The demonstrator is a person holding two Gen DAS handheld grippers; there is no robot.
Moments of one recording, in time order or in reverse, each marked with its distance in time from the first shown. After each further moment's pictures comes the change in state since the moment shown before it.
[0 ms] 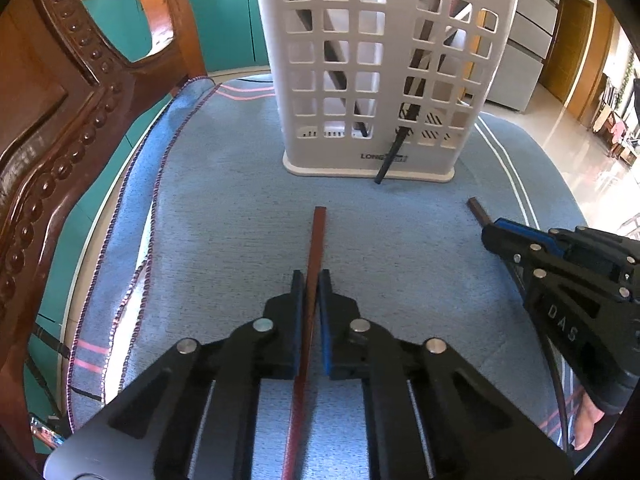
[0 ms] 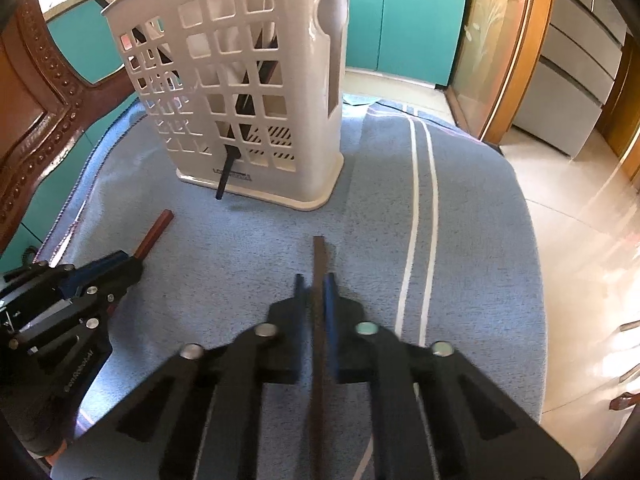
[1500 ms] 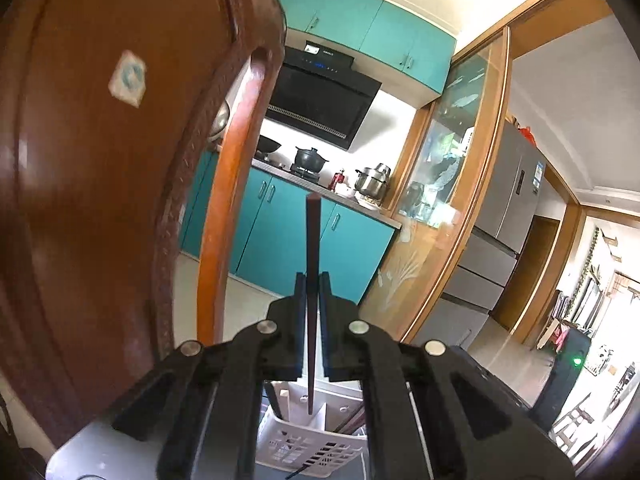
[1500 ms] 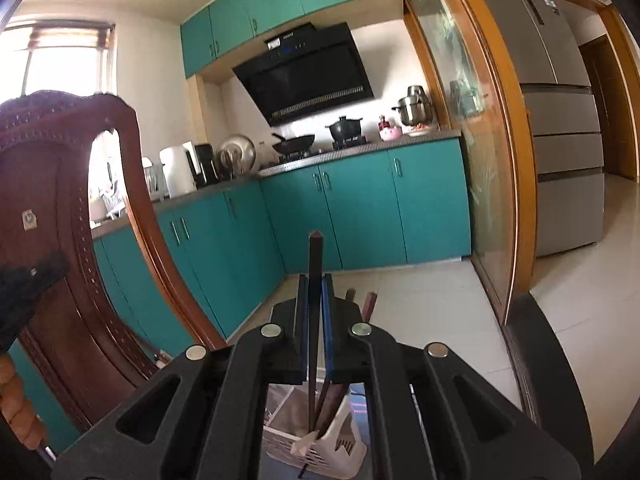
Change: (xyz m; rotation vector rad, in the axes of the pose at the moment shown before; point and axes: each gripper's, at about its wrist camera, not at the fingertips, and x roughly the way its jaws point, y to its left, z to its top) left arm -0.238 0.082 0.101 -0.371 -0.794 -0.204; right arm -0.179 -0.060 0.133 0.139 -0.705 0.196
